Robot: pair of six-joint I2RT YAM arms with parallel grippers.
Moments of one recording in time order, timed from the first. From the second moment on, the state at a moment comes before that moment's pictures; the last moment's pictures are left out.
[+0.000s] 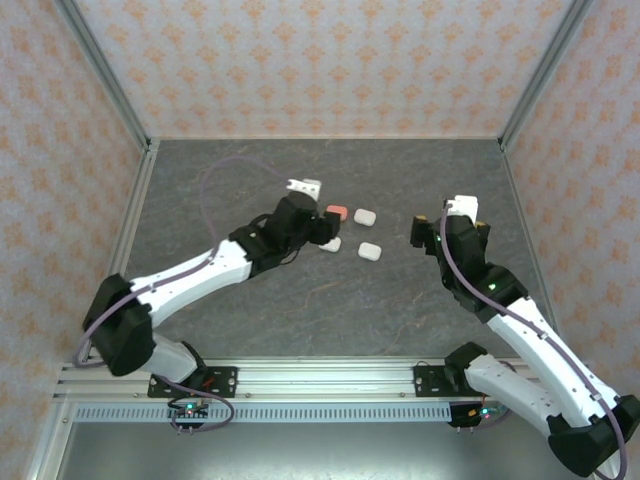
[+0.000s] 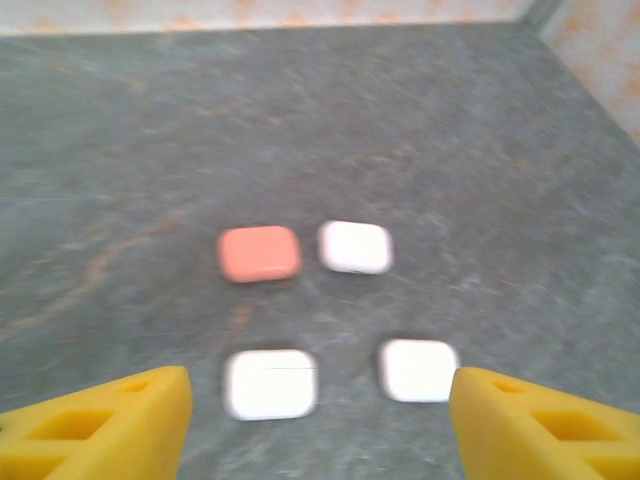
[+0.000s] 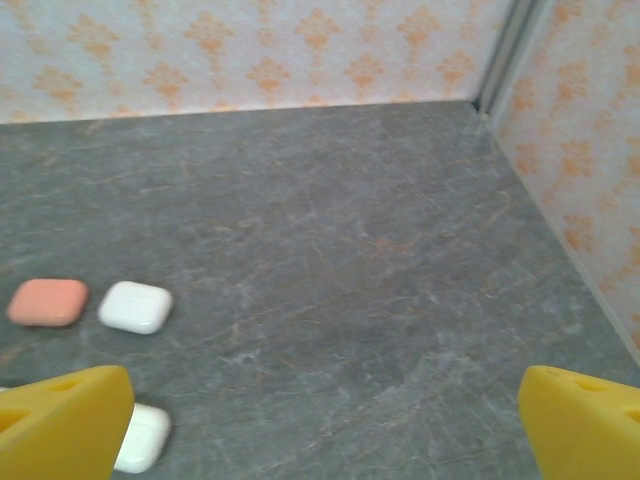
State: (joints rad) left arm -0.72 1.41 1.05 -0.23 -0.30 -0.43; right arm 0.51 0.80 0.82 -0.58 0.61 0.30
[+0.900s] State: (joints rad) left arm -0.32 1.00 0.49 0.11 -0.66 -0.07; right arm 0.10 1.46 0.32 0.68 0.39 0.16
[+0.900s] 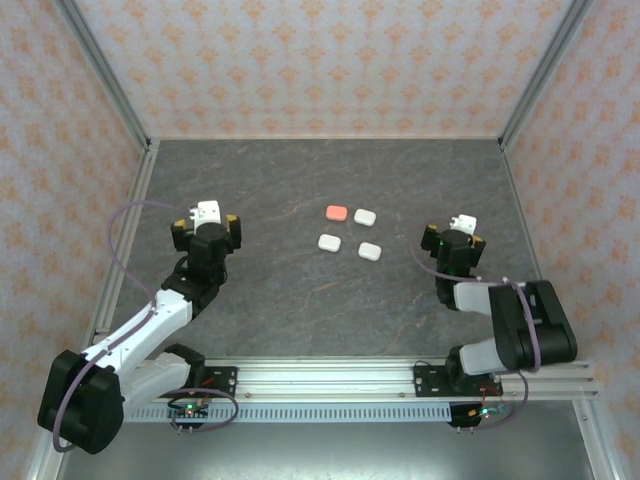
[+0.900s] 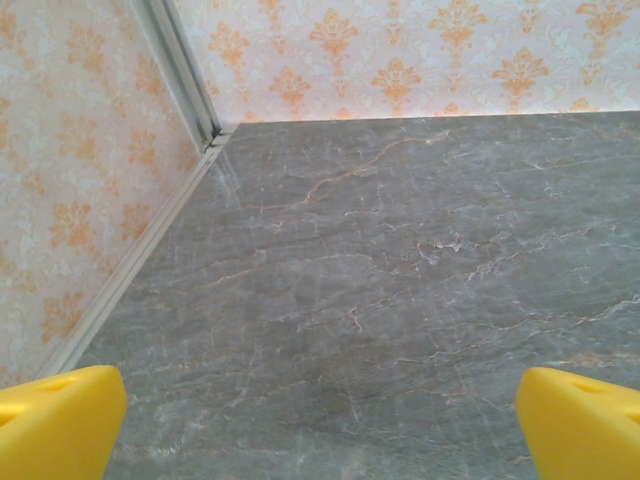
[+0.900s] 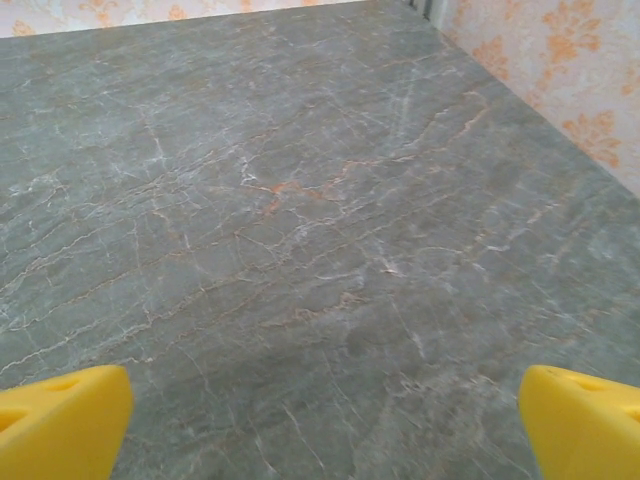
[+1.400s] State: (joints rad) left arm -0.15 1.14 0.31 0.44 -0.49 -0.02; right arm 0.02 1.53 0.41 0.69 0.24 0.17
